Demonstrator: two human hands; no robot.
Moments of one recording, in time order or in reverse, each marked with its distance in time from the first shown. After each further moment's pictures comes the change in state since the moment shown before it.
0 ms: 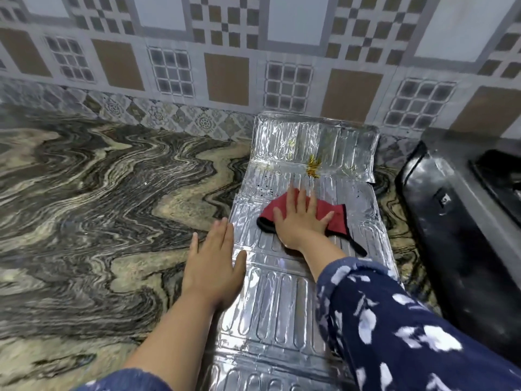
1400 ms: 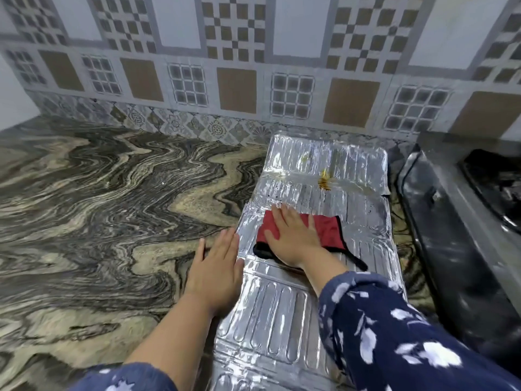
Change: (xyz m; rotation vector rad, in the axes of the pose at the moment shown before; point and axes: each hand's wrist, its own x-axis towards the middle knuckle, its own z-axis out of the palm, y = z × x) left_hand -0.035 -0.002 0.000 0.065 -0.016 0.067; right_hand -0.045 0.003 0.012 -0.055 0.012 -0.317
